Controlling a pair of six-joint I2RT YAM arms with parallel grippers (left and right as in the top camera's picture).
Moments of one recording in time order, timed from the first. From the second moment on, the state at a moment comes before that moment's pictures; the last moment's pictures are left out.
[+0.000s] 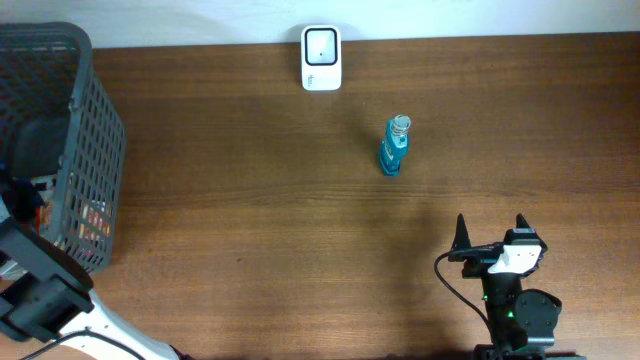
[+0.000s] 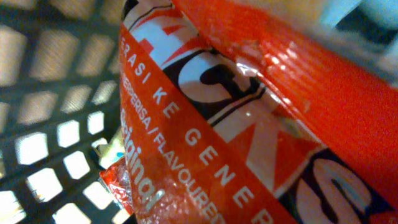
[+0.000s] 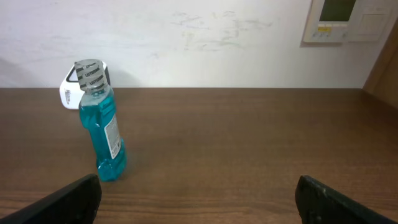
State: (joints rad) left arm 0.72 2.11 1.85 -1.16 -0.31 0.05; right arm -0.06 0.01 0.01 -0.08 -0.03 -0.01
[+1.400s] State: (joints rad) left arm -0.56 1.86 1.25 -0.33 0.01 -0.48; right arm -0.06 0.01 0.01 -0.08 -0.03 -0.01
